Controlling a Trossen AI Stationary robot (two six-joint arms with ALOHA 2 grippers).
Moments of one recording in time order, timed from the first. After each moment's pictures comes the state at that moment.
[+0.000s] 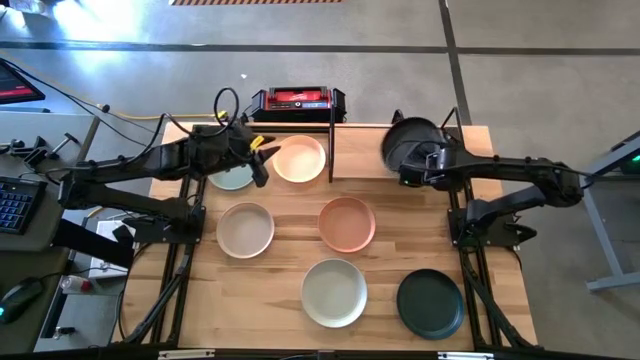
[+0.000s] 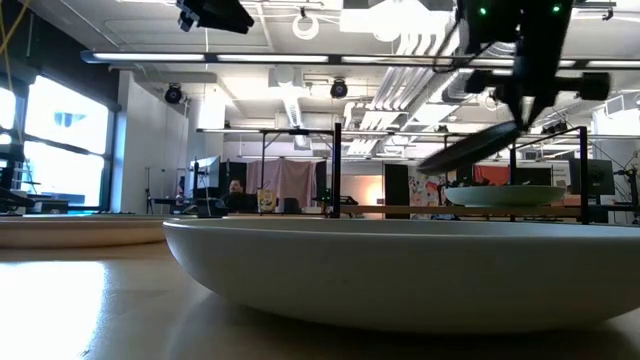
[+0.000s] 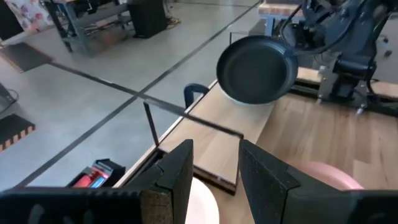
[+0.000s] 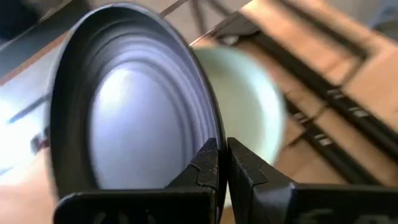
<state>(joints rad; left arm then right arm) 0.18 1.00 1.02 -0.37 -0.37 -0.04 -0.23 1.22 0.97 -1.40 0.78 2.08</state>
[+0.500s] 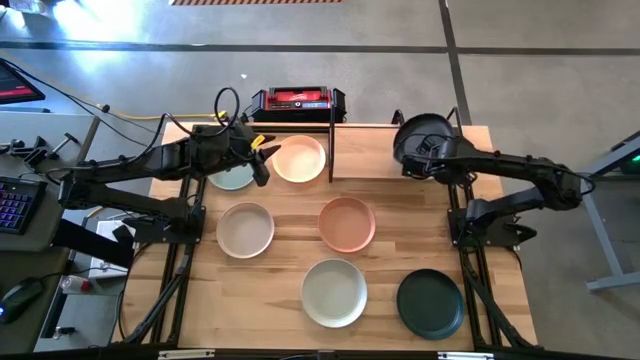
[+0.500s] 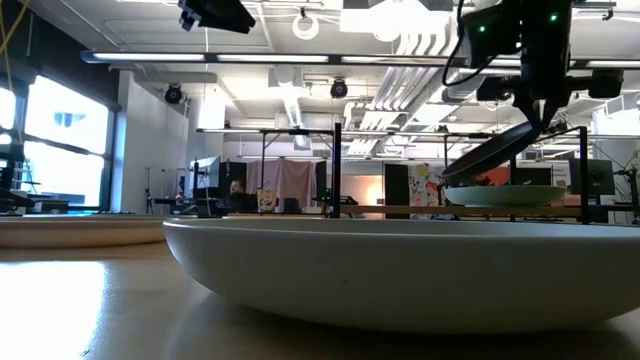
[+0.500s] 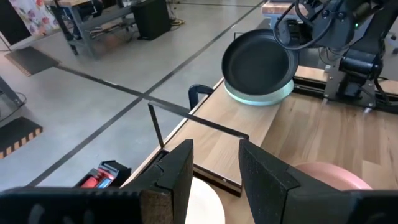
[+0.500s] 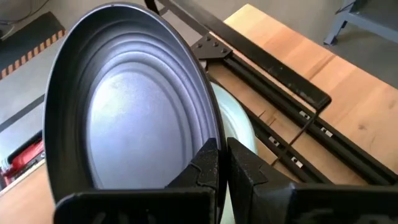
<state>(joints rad) 0.18 1.00 1.02 -0.36 -0.39 -0.02 -0.35 1.22 0.97 -1.45 0.78 2.05</state>
